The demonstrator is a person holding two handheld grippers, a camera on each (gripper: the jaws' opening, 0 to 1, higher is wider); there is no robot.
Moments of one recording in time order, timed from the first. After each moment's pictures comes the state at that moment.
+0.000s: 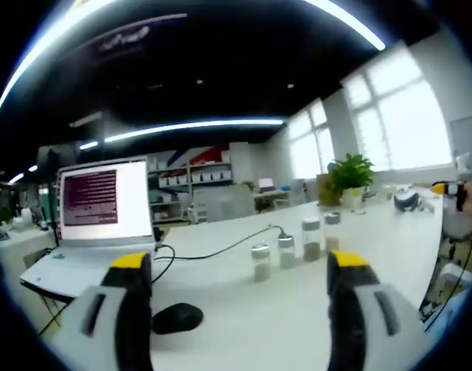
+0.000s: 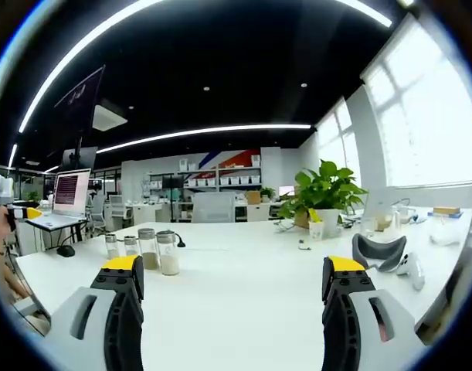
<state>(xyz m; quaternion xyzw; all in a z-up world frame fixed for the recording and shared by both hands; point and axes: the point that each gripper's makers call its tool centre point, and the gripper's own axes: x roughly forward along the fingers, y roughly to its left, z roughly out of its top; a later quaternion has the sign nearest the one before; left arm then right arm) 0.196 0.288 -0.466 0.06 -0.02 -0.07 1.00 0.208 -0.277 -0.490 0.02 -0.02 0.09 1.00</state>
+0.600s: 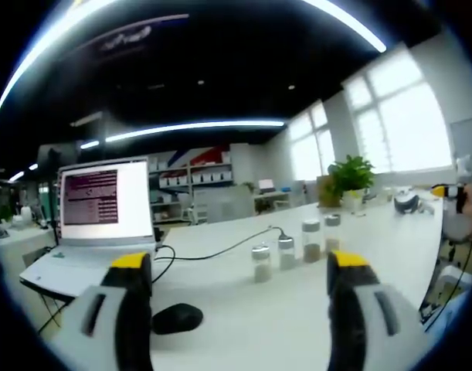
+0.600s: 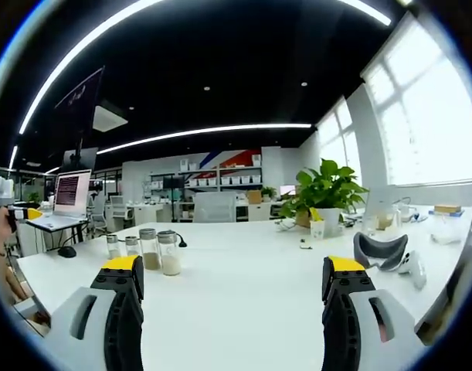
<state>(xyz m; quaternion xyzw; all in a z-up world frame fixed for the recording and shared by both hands) 0.195 0.289 -0.464 0.05 -0.02 -0.07 1.00 0.209 -0.277 -0.490 0.02 -0.02 0.10 0.99</state>
